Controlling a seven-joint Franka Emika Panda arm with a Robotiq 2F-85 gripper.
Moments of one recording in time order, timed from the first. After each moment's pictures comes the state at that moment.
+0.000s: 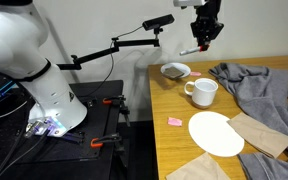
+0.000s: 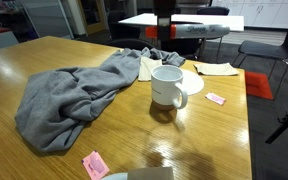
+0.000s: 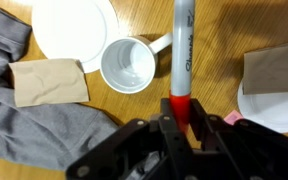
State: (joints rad) arm 0.15 0.16 0.10 -2.04 -0.17 2.21 -0.02
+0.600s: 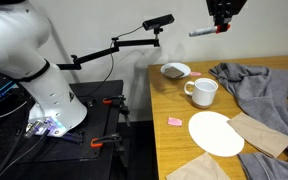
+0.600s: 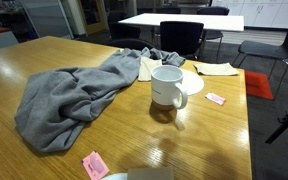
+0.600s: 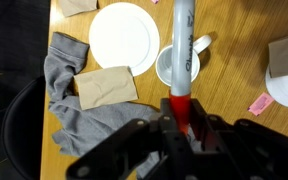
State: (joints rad) arm 0.08 0.05 0.05 -1.96 -0.17 2.03 -0.03
